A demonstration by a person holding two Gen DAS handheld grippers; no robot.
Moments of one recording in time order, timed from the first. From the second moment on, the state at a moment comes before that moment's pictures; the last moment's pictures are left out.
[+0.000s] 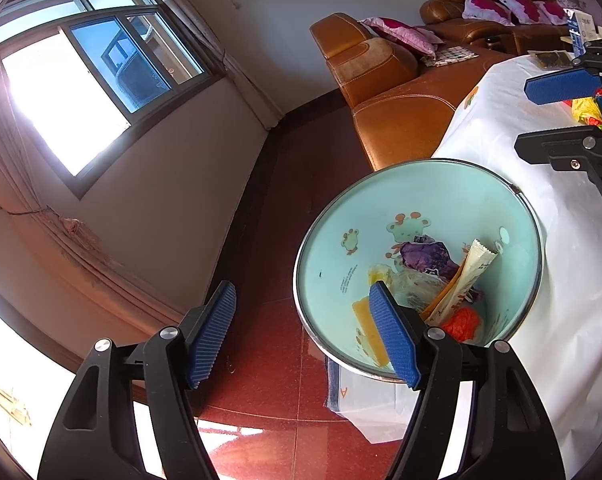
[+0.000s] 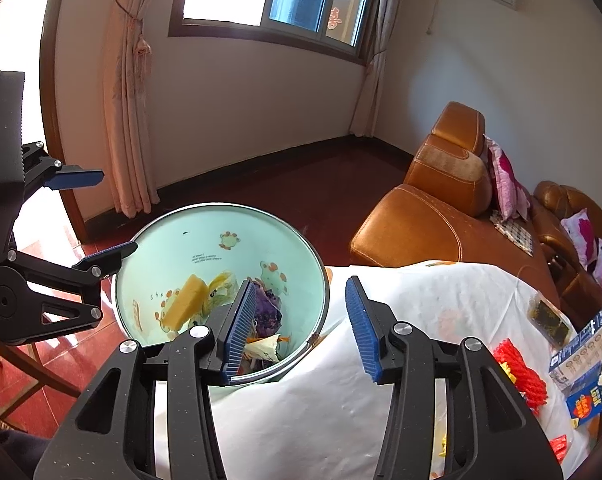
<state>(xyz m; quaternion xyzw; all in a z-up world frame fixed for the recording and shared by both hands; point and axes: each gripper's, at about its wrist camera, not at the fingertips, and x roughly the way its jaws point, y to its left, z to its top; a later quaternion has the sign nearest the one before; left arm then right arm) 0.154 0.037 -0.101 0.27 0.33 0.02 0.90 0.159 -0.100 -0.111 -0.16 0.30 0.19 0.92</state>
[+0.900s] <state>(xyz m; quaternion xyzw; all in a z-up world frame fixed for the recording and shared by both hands) 0.146 0.028 -0.100 0.27 0.33 0.02 0.91 0.132 -0.146 -0.102 -0.12 0.30 0.13 0.94</state>
